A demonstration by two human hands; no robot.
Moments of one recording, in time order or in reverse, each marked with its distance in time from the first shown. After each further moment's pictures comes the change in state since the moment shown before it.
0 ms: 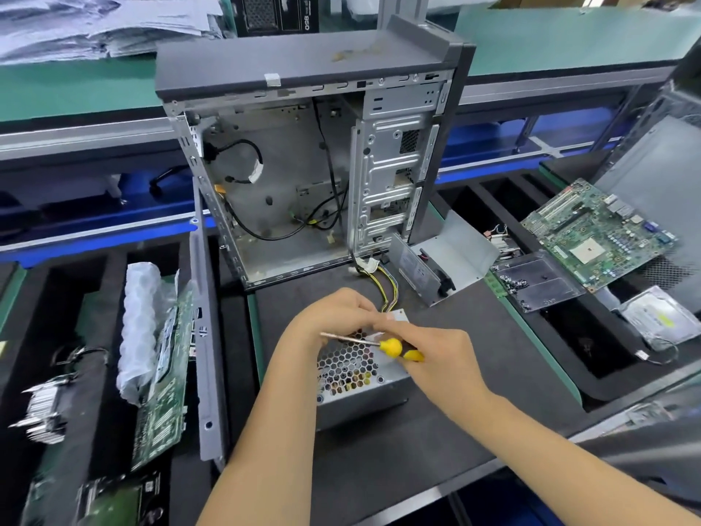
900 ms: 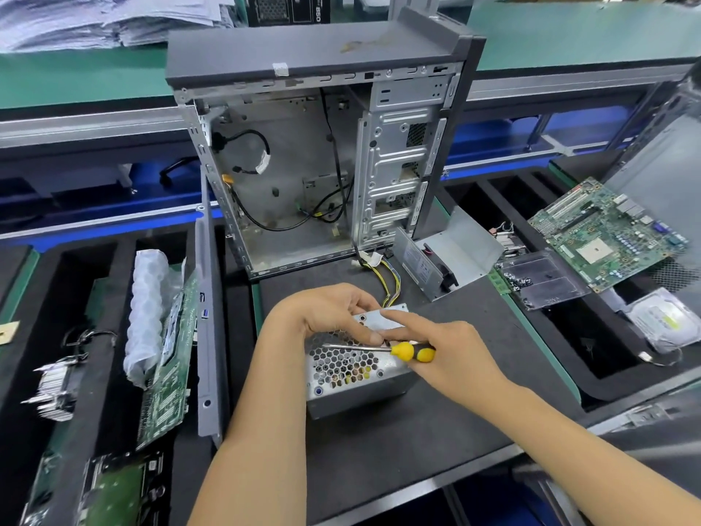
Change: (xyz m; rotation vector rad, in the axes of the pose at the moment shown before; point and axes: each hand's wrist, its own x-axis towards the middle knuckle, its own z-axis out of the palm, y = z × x) left_hand -0.008 -0.012 -0.011 -0.155 -0.275 0.078; right_hand -0.003 0.008 -0.020 0.065 -0.202 0.026
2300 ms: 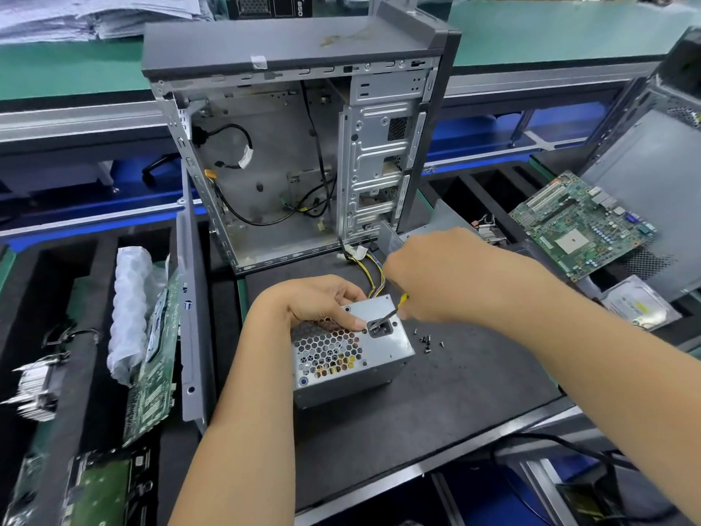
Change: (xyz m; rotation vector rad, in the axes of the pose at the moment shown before) left_hand 0.002 0.003 -0.001 -0.023 -0.042 -0.051; right_hand 0.072 -0.101 -0.092 -0.888 -0.611 0.060
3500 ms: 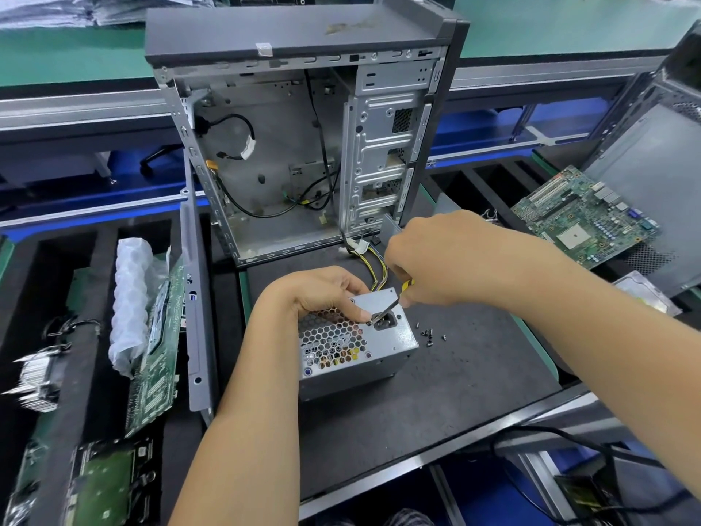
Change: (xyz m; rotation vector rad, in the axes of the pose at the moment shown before) left_hand -0.001 0.002 0.002 0.067 0.062 -0.004; right_hand 0.005 0.004 -0.006 -0.017 0.002 -0.044
